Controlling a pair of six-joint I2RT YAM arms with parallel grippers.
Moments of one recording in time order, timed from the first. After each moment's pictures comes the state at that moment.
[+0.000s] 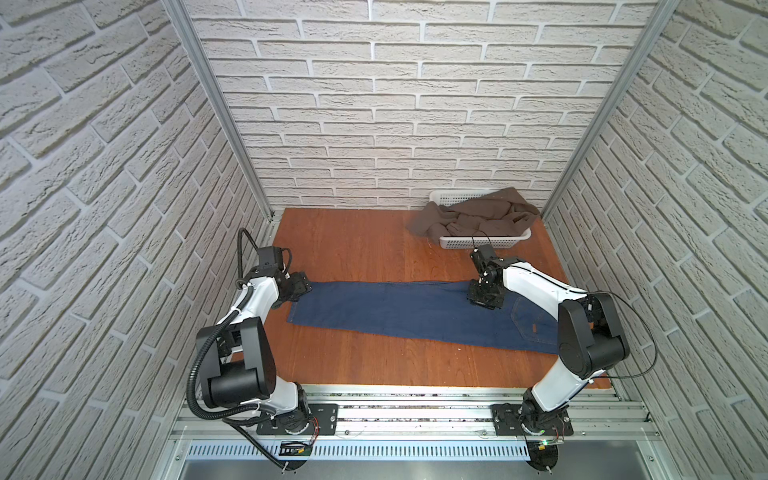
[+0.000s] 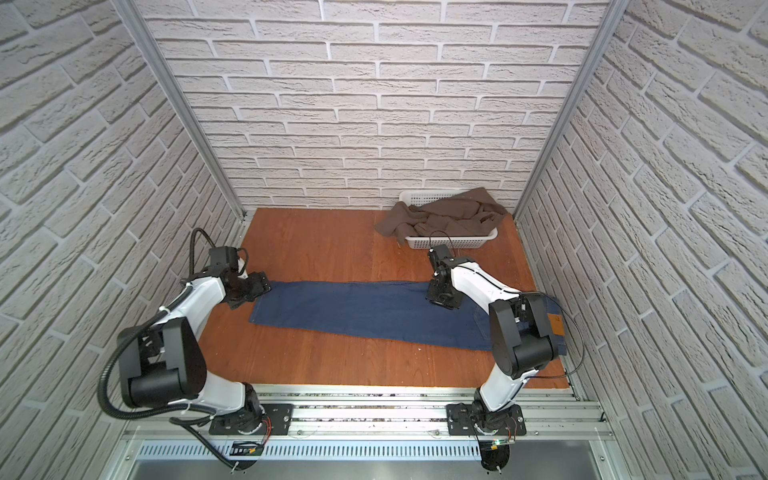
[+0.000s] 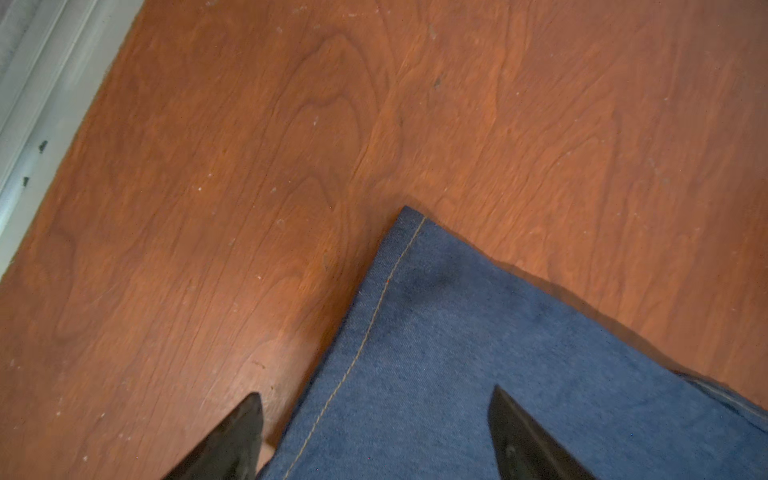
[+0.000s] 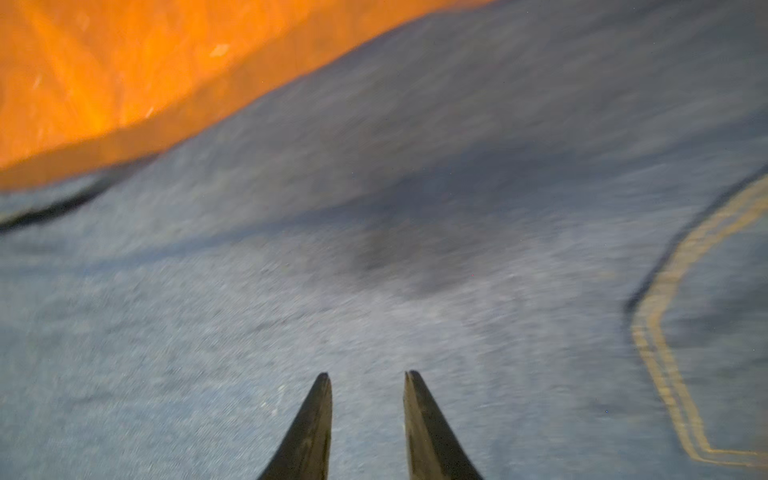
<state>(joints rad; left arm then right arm) 0.21 1.50 0.95 -0.57 0.09 -0.26 0.24 1.70 1.13 -0.88 0.06 0.64</state>
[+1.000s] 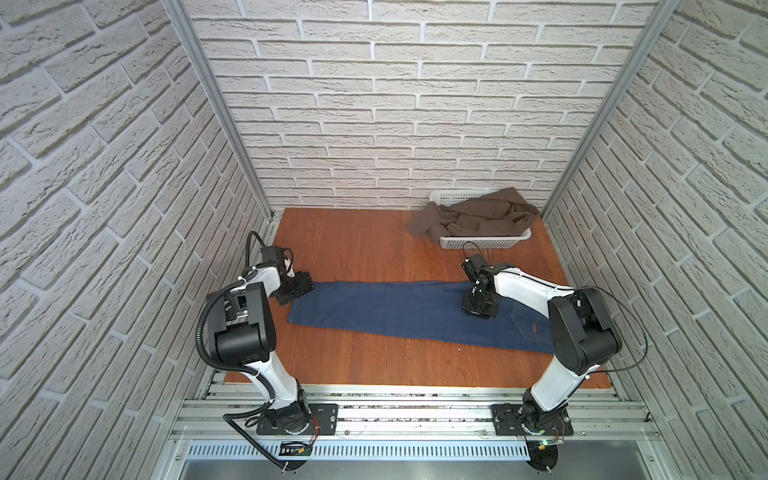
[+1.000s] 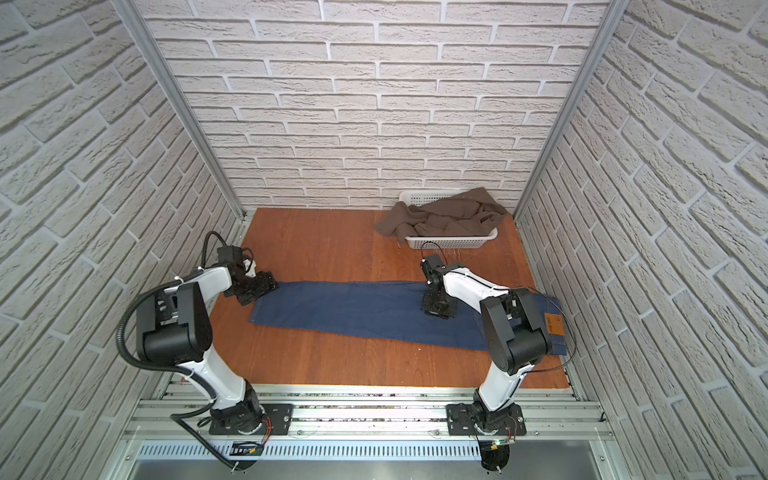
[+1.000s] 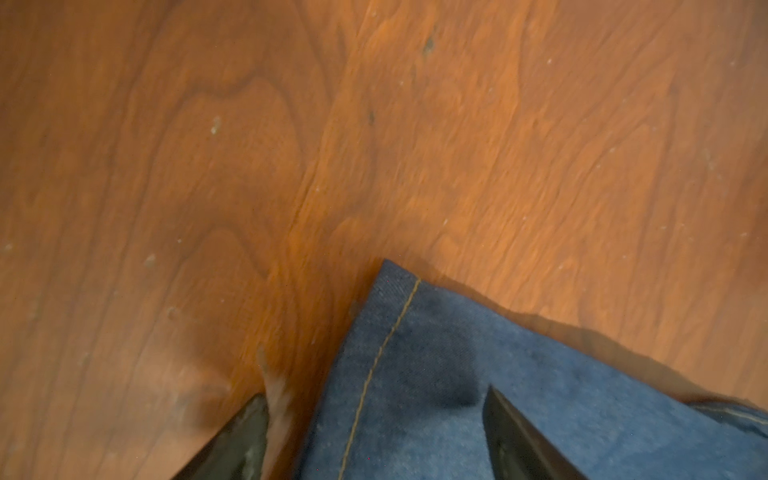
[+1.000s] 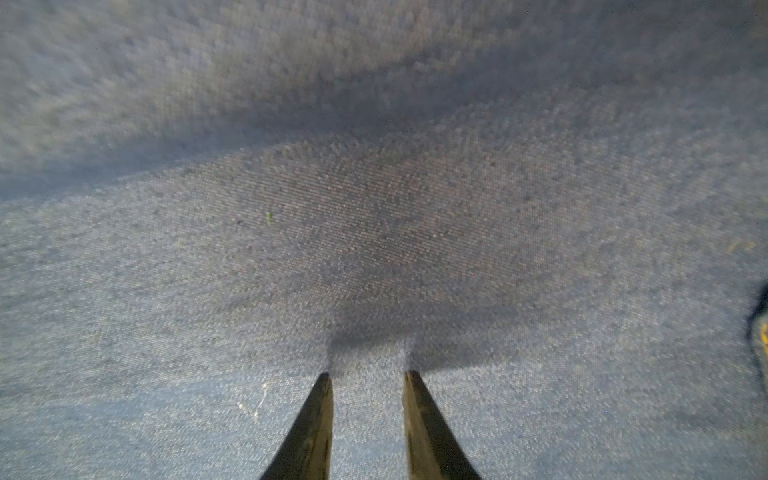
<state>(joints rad) 0.23 1.75 1.03 -0.48 0.24 -0.20 0.29 1.73 1.07 -0.85 0.04 0.66</state>
